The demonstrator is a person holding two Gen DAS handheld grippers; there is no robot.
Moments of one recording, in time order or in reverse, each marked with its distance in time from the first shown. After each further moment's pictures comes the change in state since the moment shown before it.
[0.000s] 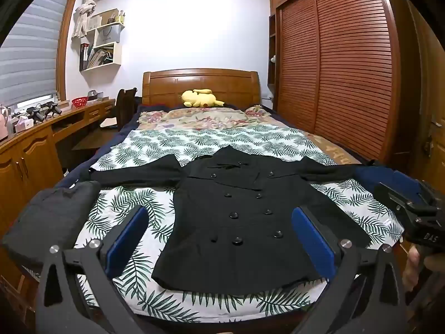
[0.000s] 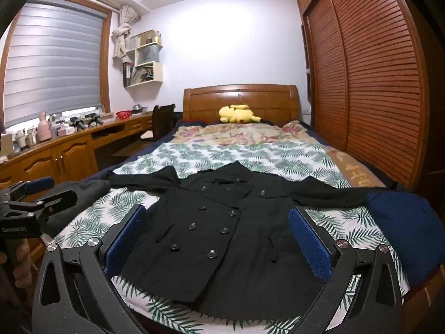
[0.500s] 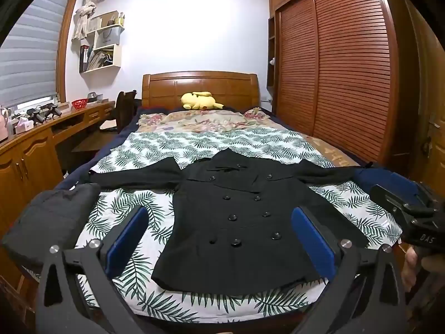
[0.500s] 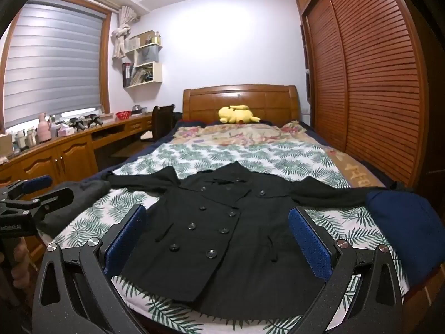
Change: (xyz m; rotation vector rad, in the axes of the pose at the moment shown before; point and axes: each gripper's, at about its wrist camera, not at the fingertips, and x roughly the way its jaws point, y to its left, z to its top) left arm -0.005 -0.007 0.003 0.001 -0.015 -0.003; right arm -0.001 0.000 0.000 0.001 -0.004 0.000
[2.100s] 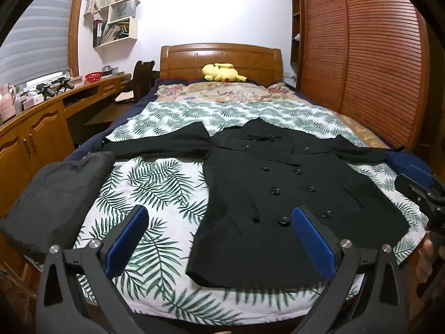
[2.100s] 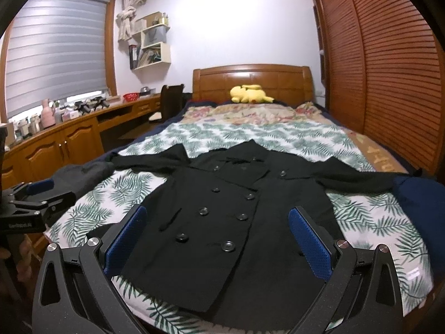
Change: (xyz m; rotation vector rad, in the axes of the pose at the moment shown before) left arm 0.072 0.073 -0.041 -0.041 0.134 0.088; right arm 0.071 0.023 -0.024 -0.006 0.105 0.064
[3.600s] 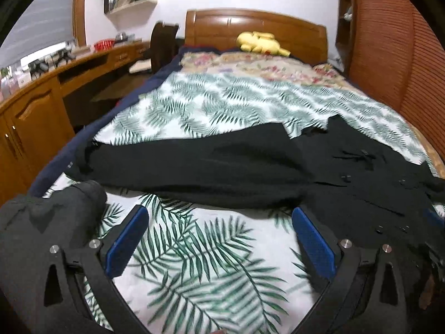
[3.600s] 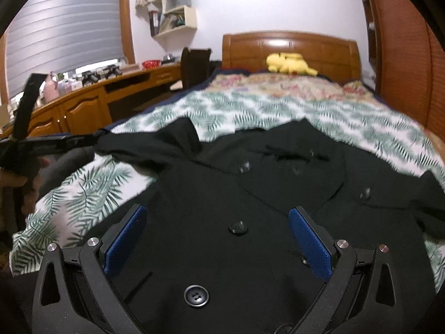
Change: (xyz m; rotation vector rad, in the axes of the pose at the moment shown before) left arm 0.279 0.140 0.094 -0.086 0.175 0.102; right arm 0.266 -0.018 0.017 -0.043 0.153 0.183
